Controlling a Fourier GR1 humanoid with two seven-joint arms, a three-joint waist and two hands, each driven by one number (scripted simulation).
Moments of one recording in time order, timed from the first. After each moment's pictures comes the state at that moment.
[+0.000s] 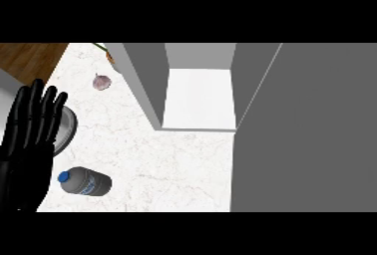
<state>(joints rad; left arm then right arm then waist) 0.00 0.07 -0.01 -2.10 0.00 -0.01 0.03 -0.03 -0.09 0.01 -2.10 -0.03 0.01 0.00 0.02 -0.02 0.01</state>
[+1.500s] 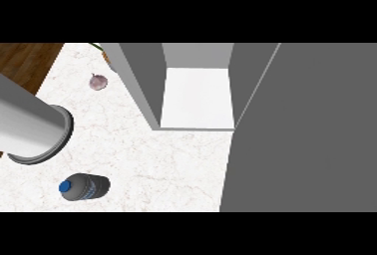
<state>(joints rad) 0.49 0.04 -0.21 -2.46 -0.18 0.69 0.36 0.25 -0.04 0.43 -2.47 0.03 0.01 0.26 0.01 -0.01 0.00</state>
